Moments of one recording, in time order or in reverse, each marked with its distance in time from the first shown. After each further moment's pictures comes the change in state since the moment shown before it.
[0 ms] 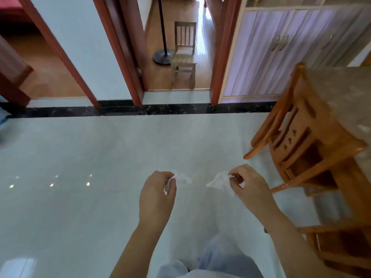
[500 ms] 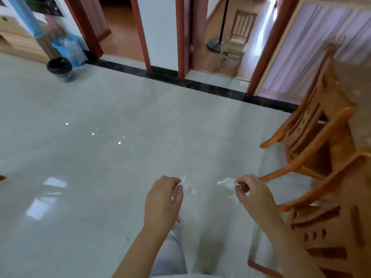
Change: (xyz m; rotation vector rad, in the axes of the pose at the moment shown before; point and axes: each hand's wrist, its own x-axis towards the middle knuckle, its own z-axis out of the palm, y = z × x) left_hand -0.364 0.060 0.018 0.086 0.157 -0.216; right_hand -0.278 0.094 -0.039 0.019 -0.198 -0.167
